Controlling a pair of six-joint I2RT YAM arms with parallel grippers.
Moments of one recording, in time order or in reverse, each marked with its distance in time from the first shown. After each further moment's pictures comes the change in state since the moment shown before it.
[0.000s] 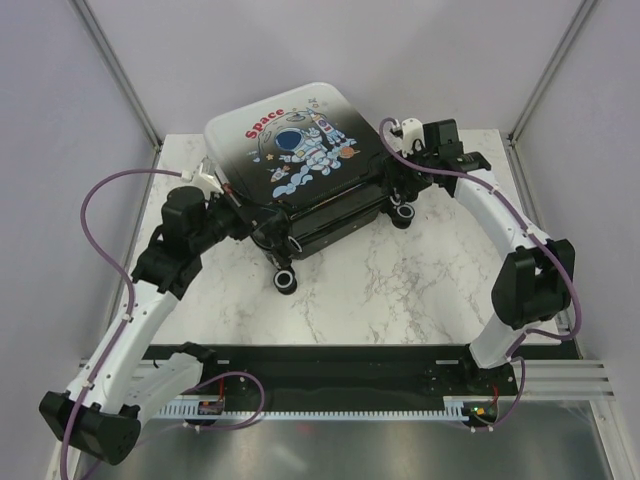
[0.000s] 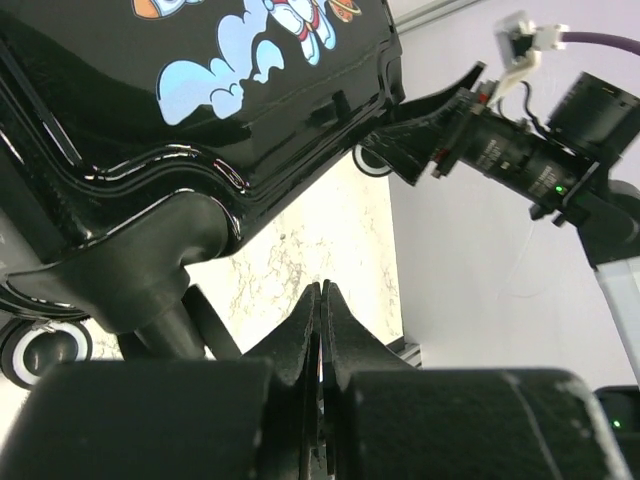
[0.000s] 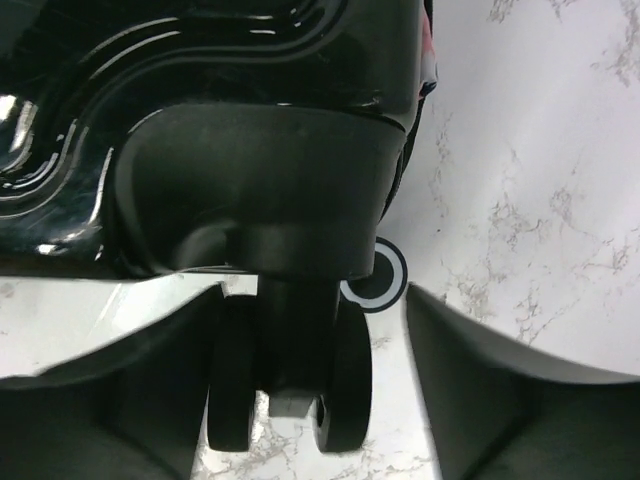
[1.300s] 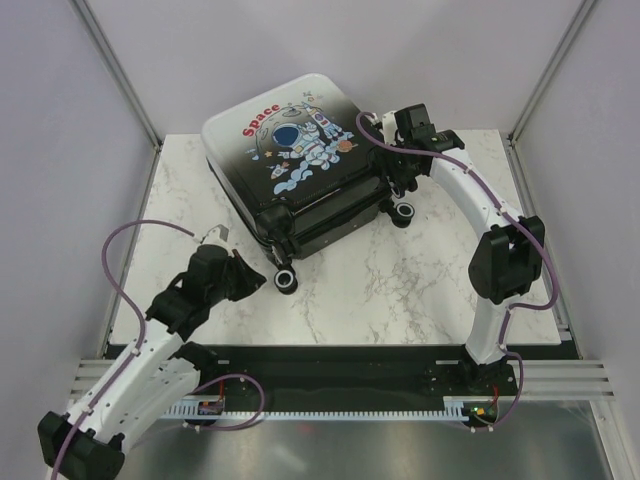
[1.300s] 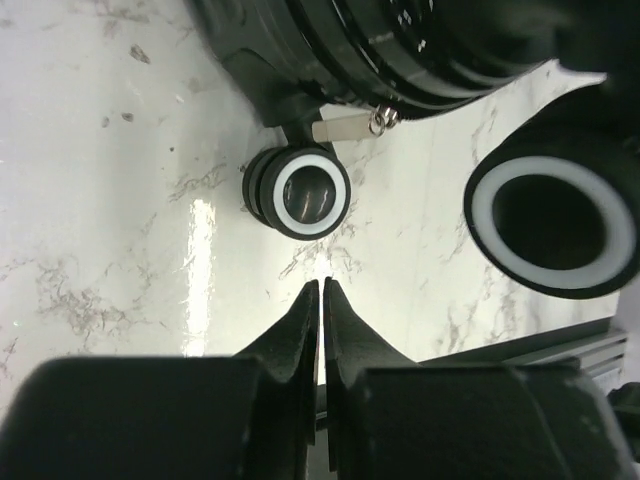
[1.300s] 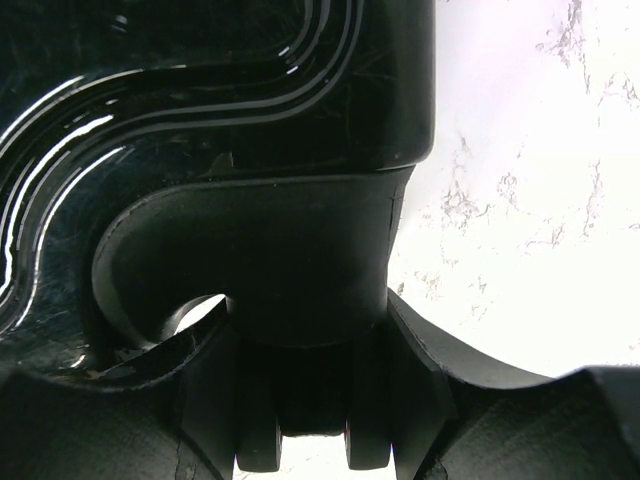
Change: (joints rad) left arm -0.081 -0.265 -0.385 -0.234 -0.241 0.106; right arm 0.086 0.228 0.317 -0.214 0.244 -0.002
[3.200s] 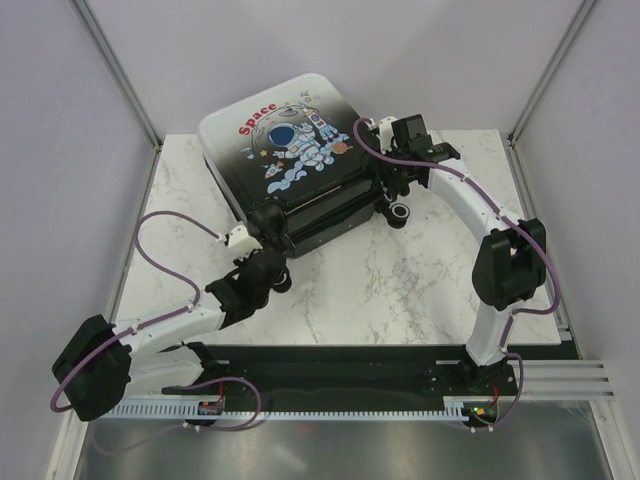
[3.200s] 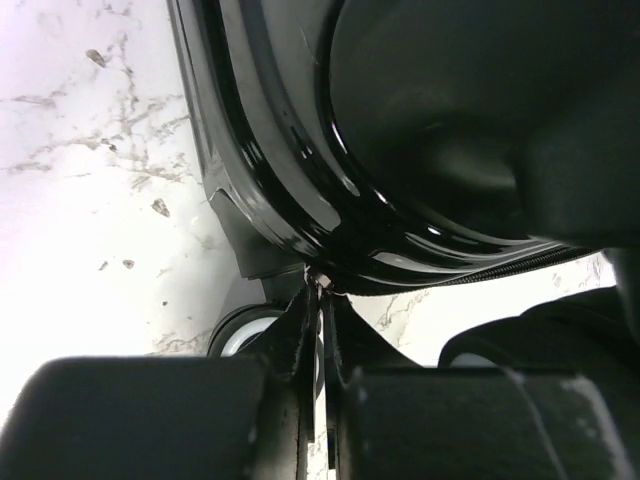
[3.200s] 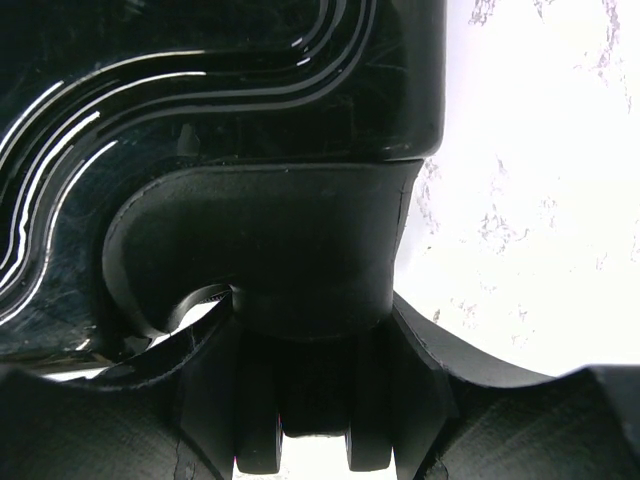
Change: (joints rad) left arm -0.379 0.447 -0.094 0.536 -0.753 -0.205; right arm 0.023 -0.045 -0.145 0.156 -0.036 0.048
